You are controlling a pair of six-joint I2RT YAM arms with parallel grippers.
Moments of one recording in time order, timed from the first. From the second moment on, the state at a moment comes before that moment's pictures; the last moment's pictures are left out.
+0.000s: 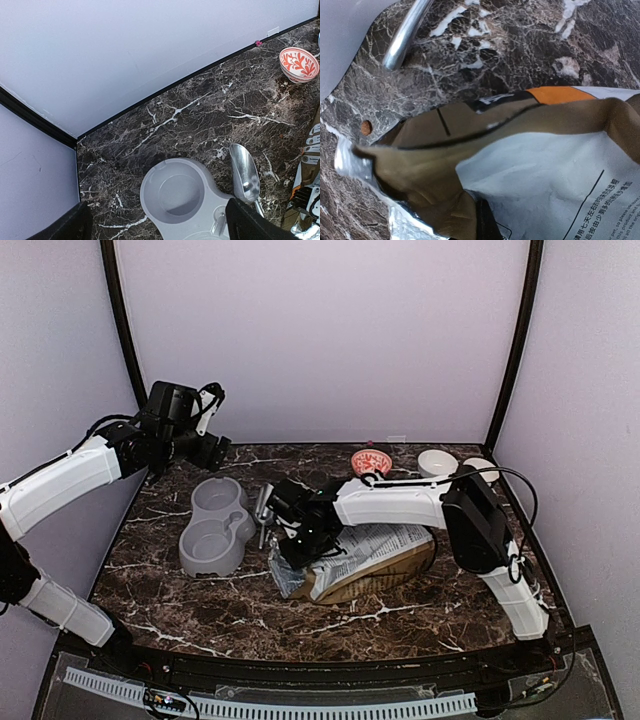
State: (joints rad) left arm -0.53 1.37 1.27 -0.46 -0.42 0.18; right arm 1.06 2.35 1.93 -0.80 0.02 0.40
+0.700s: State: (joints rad) left arm -0.53 1.37 1.27 -0.46 -0.40 0.18; right arm 1.07 2.34 2.42 -1.22 0.19 0.31
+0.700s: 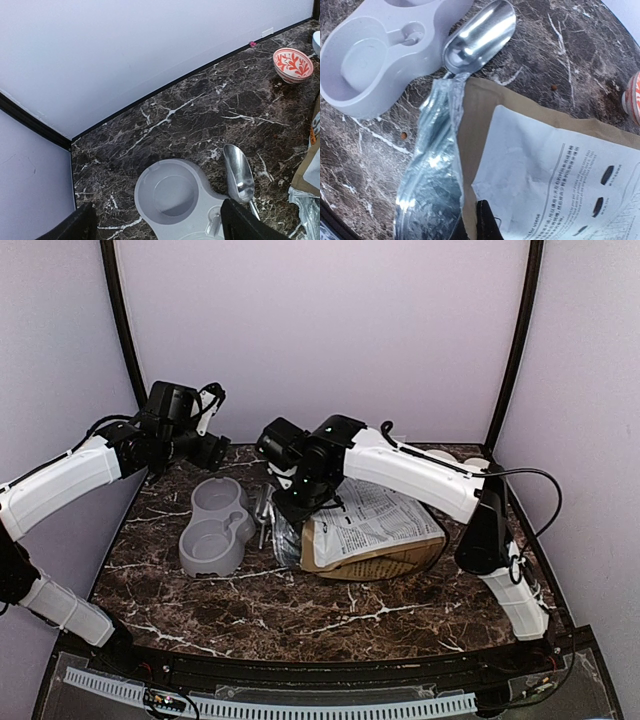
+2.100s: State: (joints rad) left arm -0.62 1.37 0.78 -0.13 0.68 -0.62; right arm 0.42 1.55 1.22 -0.68 -0.27 0.24
